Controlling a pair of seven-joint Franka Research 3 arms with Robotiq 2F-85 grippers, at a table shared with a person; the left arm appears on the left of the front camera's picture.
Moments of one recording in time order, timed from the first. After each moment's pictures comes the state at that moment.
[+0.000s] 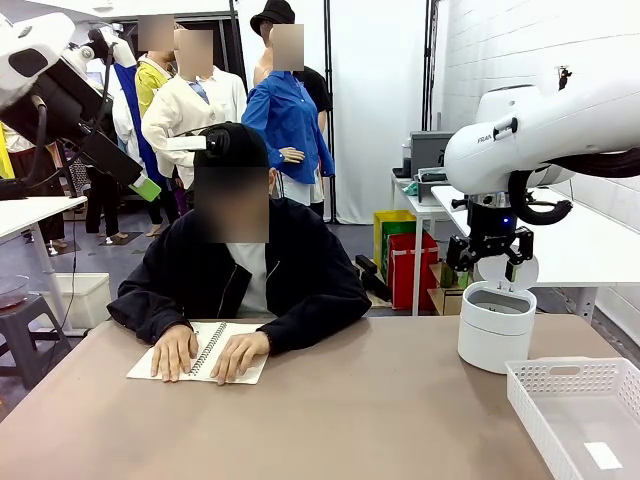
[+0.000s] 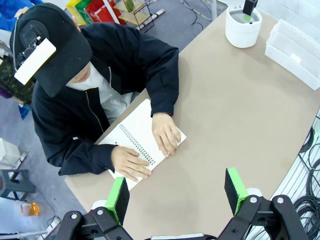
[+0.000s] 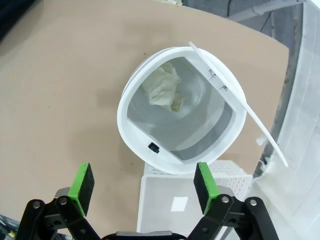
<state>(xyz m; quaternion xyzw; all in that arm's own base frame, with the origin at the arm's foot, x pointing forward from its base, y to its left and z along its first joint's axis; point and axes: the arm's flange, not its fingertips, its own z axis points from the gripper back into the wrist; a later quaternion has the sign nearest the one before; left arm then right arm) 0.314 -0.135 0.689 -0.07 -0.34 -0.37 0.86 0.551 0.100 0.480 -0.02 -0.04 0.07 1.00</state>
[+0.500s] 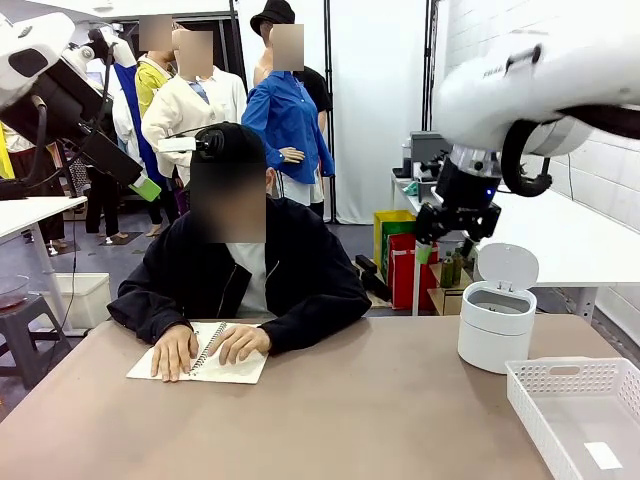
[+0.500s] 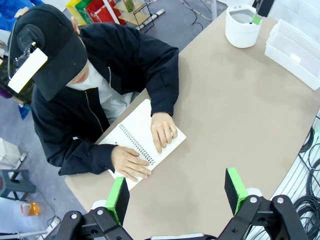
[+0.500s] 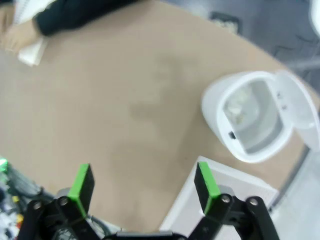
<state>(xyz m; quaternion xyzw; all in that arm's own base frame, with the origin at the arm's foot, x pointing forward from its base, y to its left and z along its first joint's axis) 0.314 -0.135 0.689 -0.07 -0.34 -0.37 0.86 0.482 0.161 0.554 0.10 -0.10 0.20 0.97</state>
